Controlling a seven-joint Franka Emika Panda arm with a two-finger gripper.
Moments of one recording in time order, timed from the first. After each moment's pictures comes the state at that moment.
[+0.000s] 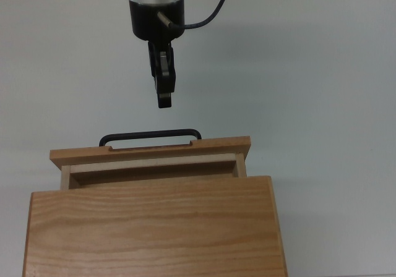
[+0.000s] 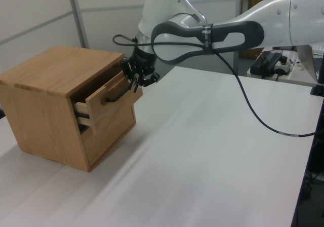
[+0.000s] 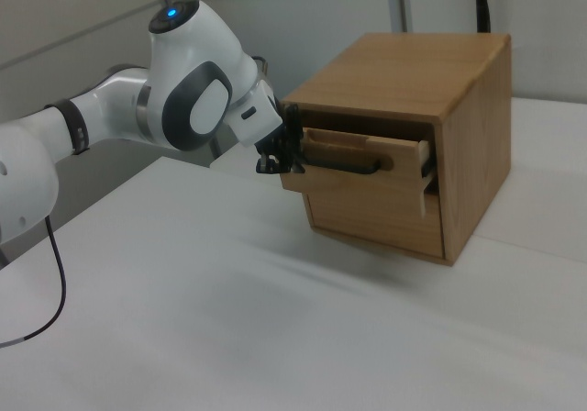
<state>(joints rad) -0.04 0.22 0.13 -1.52 -0.04 2.21 1.45</state>
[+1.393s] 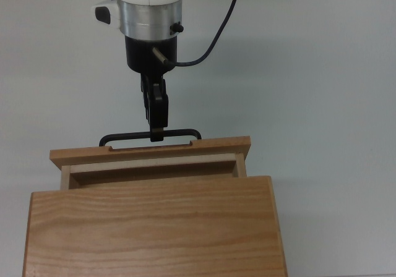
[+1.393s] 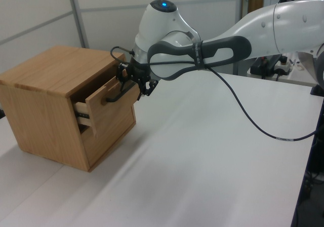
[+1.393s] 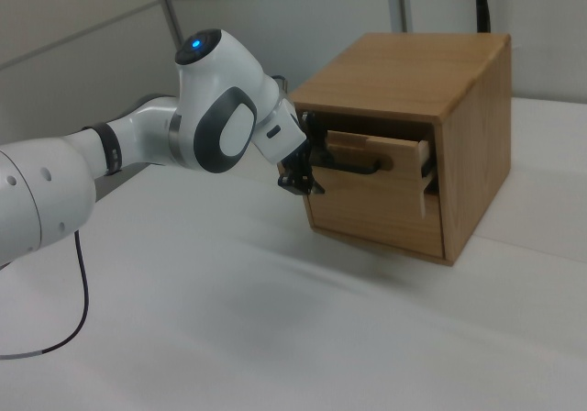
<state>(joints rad) -0.05 0.30 0.13 -1.52 -0.11 2.34 1.44</state>
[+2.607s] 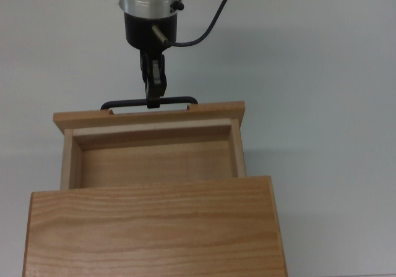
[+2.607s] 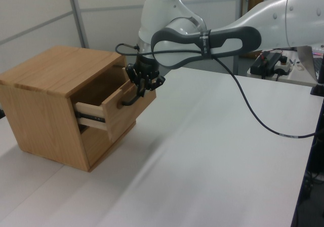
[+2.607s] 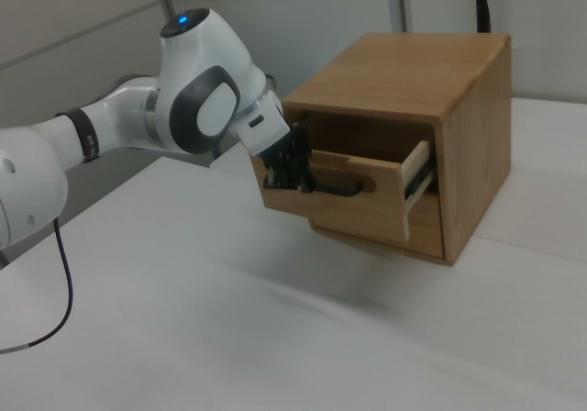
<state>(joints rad) -0.05 0.24 0.13 -1.52 -0.12 2.12 1.45</state>
